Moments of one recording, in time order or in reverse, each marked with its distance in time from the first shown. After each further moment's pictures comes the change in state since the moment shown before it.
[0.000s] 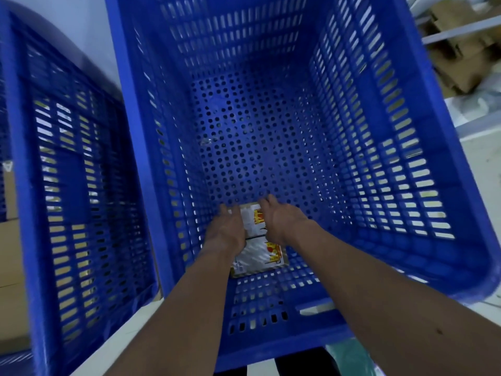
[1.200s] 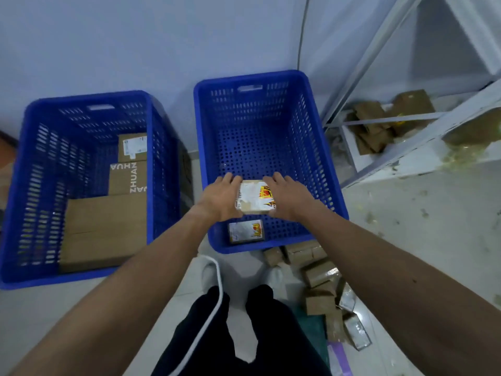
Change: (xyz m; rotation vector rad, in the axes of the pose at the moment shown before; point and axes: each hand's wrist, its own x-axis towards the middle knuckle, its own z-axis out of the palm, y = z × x) left_hand -0.271 -0.003 -0.150 0.079 0.446 0.350; right_hand -0.286 -0.032 -0.165 -0.127 0.335 -0.050
